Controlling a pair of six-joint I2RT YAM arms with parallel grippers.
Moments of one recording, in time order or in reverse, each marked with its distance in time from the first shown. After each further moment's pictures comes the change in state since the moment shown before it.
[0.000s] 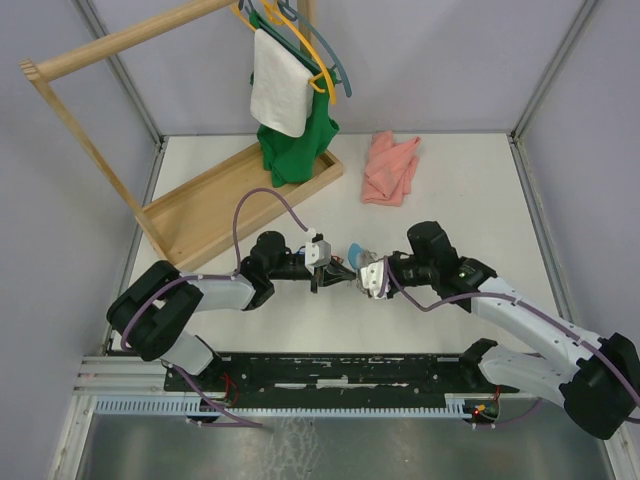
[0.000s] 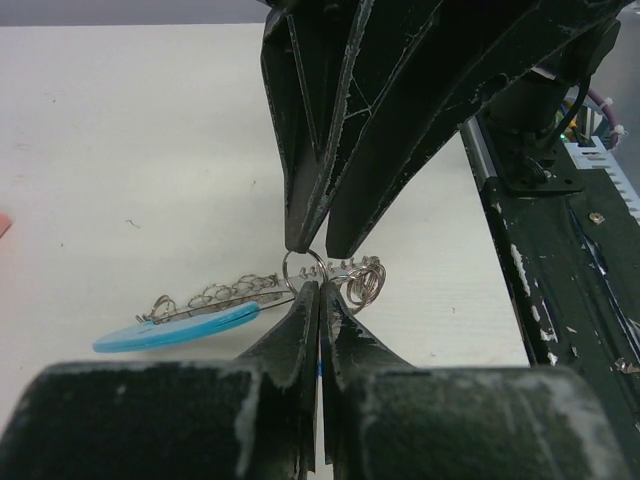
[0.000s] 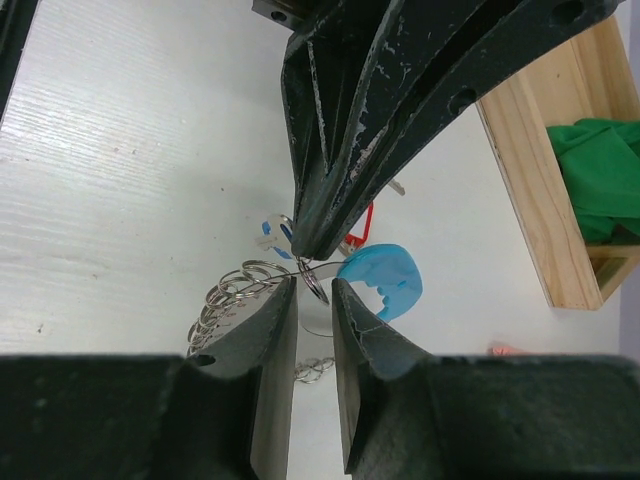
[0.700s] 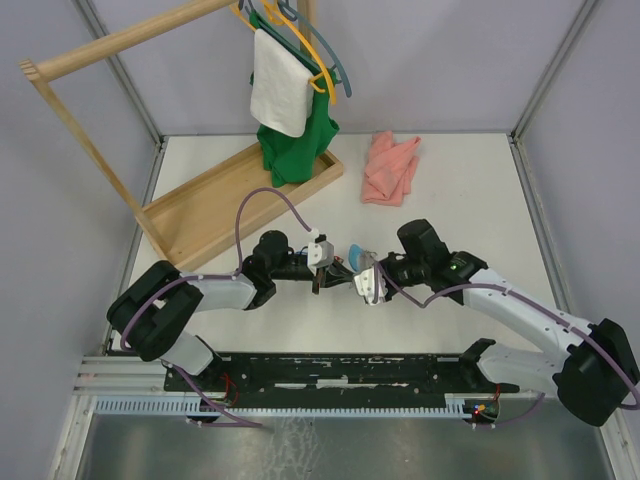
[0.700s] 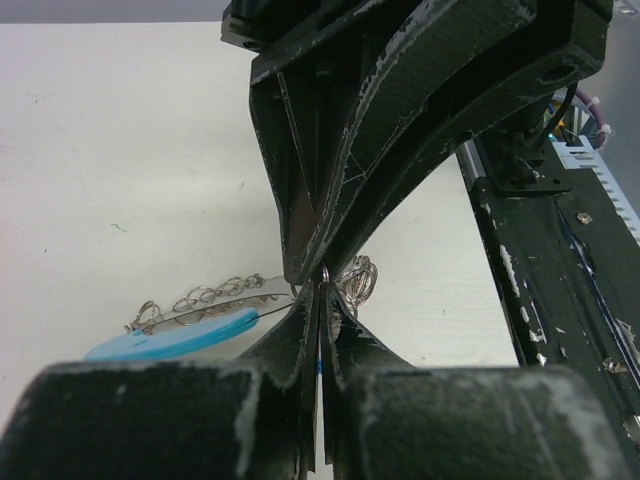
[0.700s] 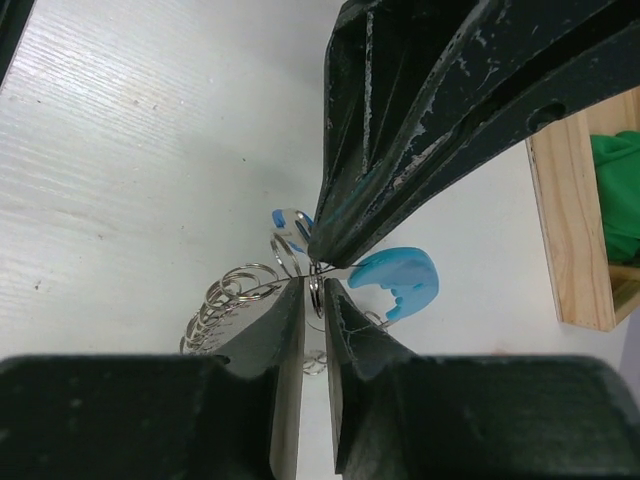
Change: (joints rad) left arm -0.014 0.000 0.017 -0.033 0.010 0.000; right arm 0.016 0.080 0.057 -0.121 0.020 -0.158
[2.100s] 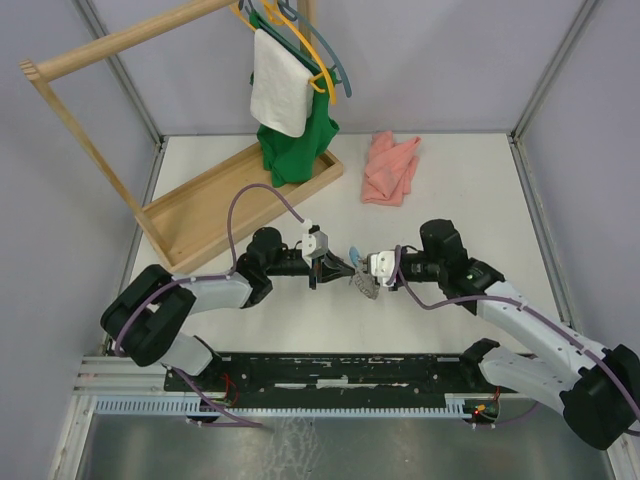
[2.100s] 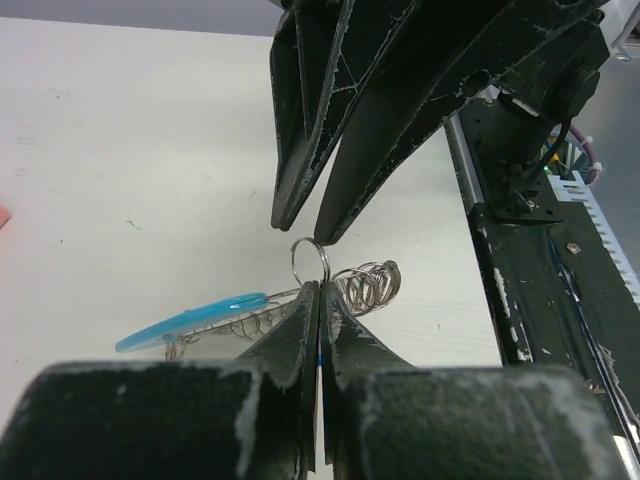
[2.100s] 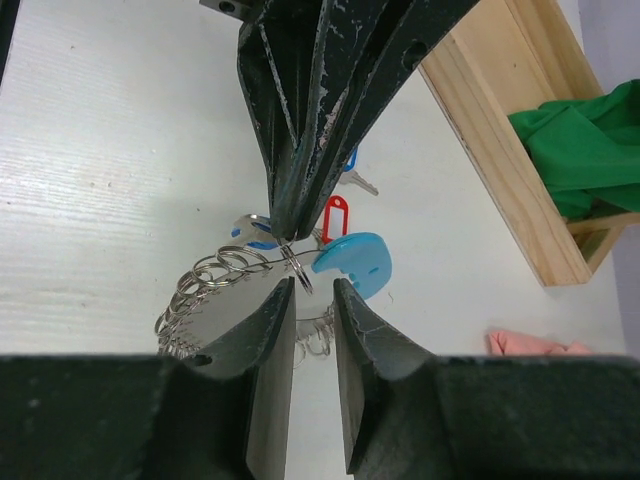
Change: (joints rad) left arm 0.035 -0.036 0.003 0.004 -0.005 -0.098; right arm -0.086 -0.121 -0.099 0.236 -0.074 0.296
